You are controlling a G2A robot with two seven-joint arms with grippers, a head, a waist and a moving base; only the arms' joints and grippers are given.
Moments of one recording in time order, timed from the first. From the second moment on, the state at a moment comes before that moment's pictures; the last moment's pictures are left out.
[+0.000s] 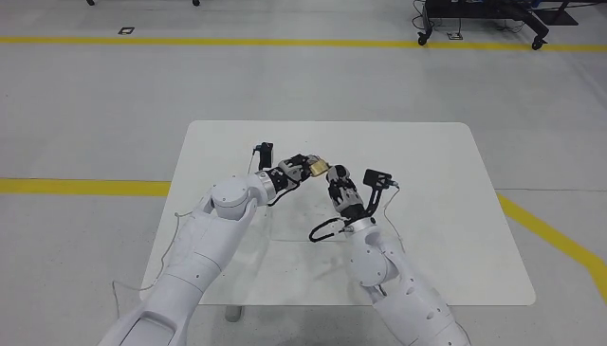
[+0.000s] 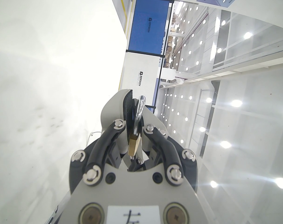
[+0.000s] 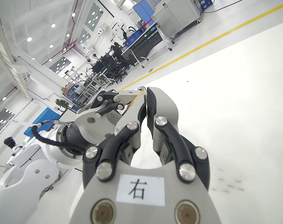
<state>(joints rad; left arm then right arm) 0.94 -1.43 -1.04 -1.01 -0.38 0.05 -0.62 -1.43 -1.40 1.05 -1.47 -0.62 -0.01 -0.25</state>
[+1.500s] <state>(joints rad) 0.95 -1.43 -1.05 -1.02 -0.36 0.05 -0.66 -1.43 -1.35 1.25 -1.48 0.10 -0.15 0.45</state>
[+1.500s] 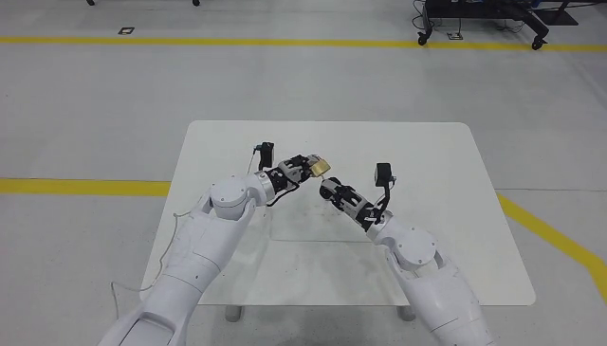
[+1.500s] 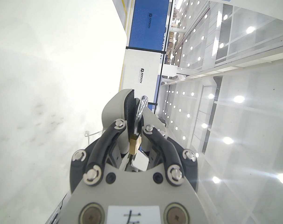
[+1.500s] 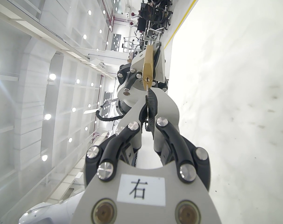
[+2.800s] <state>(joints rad) 0.94 -1.42 -1.02 -1.02 -0.29 0.01 -0.72 -1.43 -1.34 1.25 -1.49 0.11 -0.13 0.43</state>
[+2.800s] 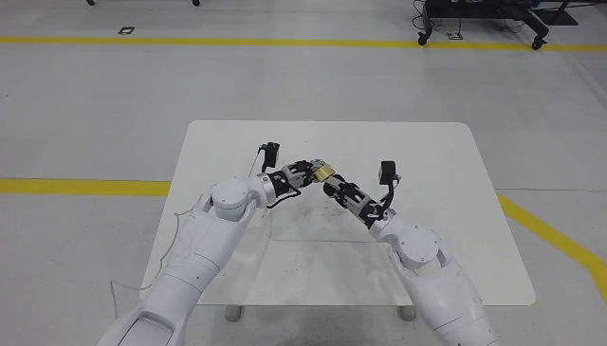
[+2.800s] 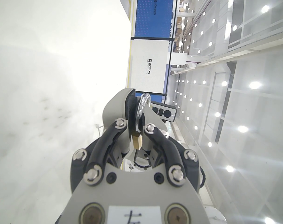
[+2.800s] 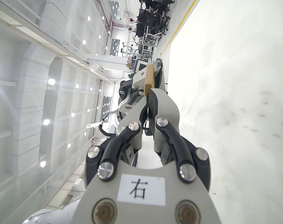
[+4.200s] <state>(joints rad) 0.96 -1.42 -1.03 -1.05 -0.28 -0.09 -0.70 -1.46 -1.33 1.26 -1.49 0.34 -0.13 0.45</state>
